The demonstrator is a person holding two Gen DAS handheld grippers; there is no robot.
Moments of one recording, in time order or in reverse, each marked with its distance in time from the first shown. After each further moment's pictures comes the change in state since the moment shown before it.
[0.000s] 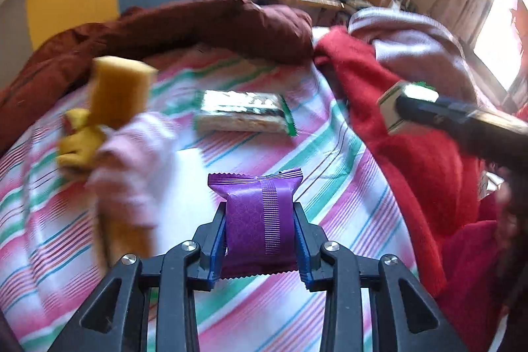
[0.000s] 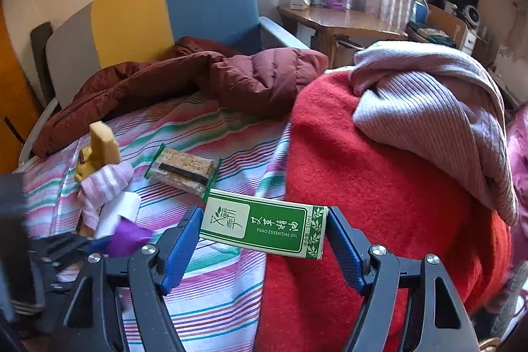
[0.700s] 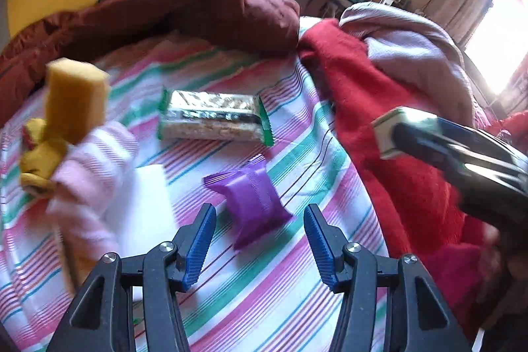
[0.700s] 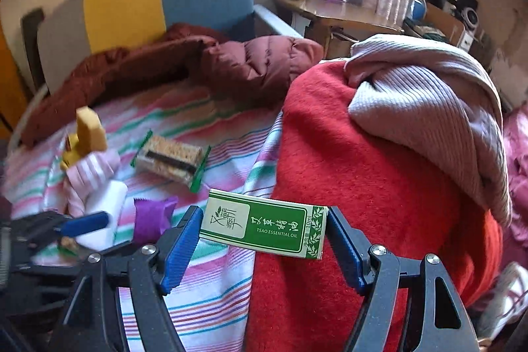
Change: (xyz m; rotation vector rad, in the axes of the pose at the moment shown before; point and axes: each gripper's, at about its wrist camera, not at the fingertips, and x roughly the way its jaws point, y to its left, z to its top) left arm 0.047 -0.016 0.037 -0.021 0.116 -0.101; right arm 0.008 -0.005 0.000 0.002 0.043 -0.047
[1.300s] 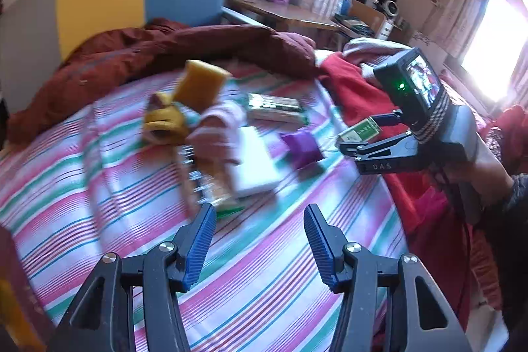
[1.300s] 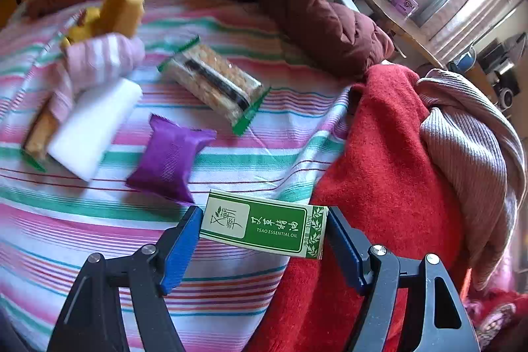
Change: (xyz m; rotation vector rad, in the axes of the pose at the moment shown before) left arm -0.129 0.051 -0.089 0.018 -0.152 0.030; right arm 0.040 0.075 -0.018 -0.417 0.210 -0.103
